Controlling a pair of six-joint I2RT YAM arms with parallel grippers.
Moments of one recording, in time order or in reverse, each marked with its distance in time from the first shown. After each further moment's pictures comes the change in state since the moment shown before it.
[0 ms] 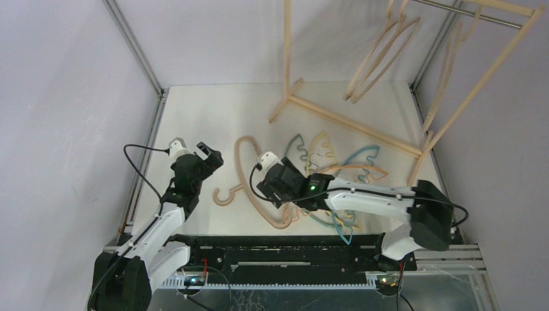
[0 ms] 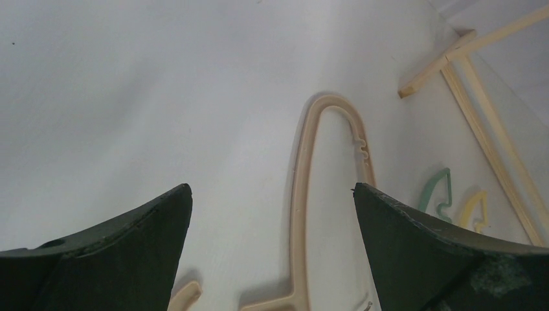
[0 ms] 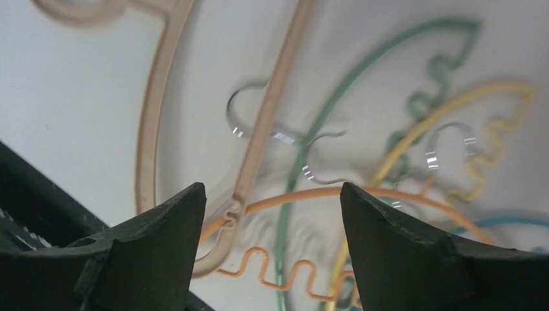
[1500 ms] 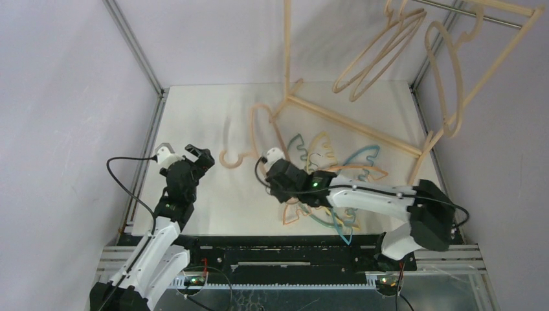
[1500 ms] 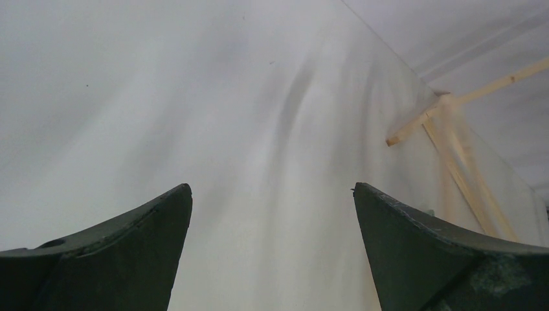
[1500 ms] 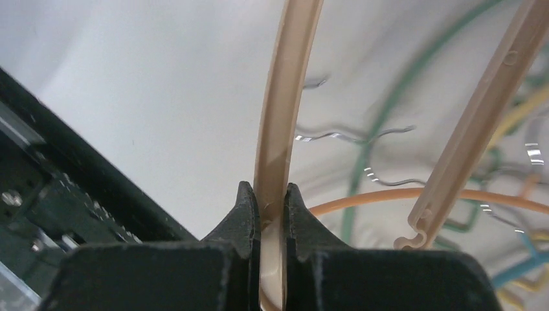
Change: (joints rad) left arm 0.003 -0.211 -0.026 -0.066 -0.132 0.000; right arm -0.035 0.097 -0.056 0.063 -0.229 0.218
